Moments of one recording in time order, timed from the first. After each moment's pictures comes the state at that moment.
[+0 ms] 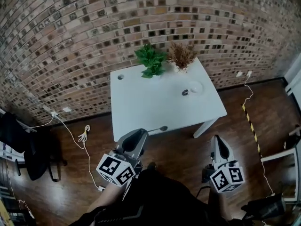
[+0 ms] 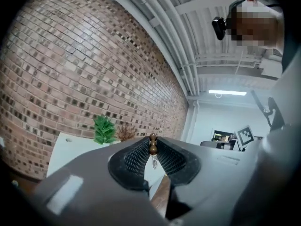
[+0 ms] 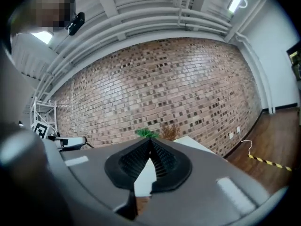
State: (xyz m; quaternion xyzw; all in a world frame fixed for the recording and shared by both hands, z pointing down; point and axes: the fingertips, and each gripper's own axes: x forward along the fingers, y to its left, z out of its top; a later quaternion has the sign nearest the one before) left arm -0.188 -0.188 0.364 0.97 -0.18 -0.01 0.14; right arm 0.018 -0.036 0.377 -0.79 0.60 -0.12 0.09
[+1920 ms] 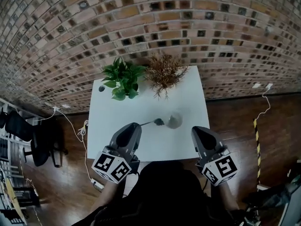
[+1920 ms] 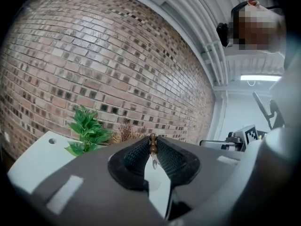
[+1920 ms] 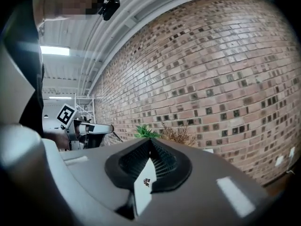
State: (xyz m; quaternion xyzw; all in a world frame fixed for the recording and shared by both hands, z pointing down) left arm 0.102 -0.326 0.387 0.93 -0.32 0.02 0.16; right arm 0.272 -0.245 0.400 -0.59 0.80 -0.11 0.00
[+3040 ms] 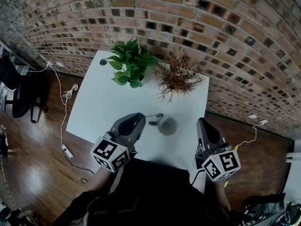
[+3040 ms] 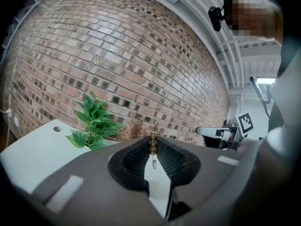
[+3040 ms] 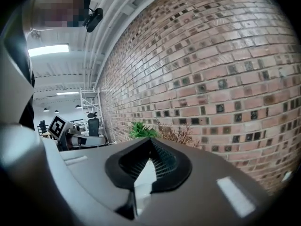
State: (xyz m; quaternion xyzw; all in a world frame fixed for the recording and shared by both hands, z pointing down) left arm 0.120 -0.381 0.432 0.91 -0.37 0.01 0.20; right arm 0.307 -0.354 0.400 -0.54 0.83 -0.13 -0.05
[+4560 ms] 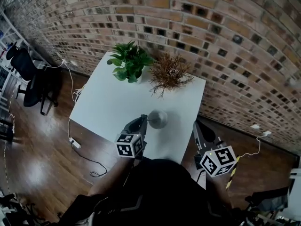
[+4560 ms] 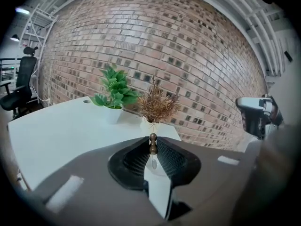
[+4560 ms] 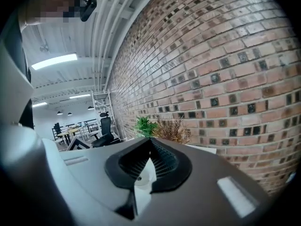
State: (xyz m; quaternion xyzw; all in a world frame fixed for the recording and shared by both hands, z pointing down) left arm 0.171 -0.340 0.556 0.80 -0.53 0.09 0.27; right arm 0.375 -0.308 0.419 -0.47 0.87 -0.15 -0.05
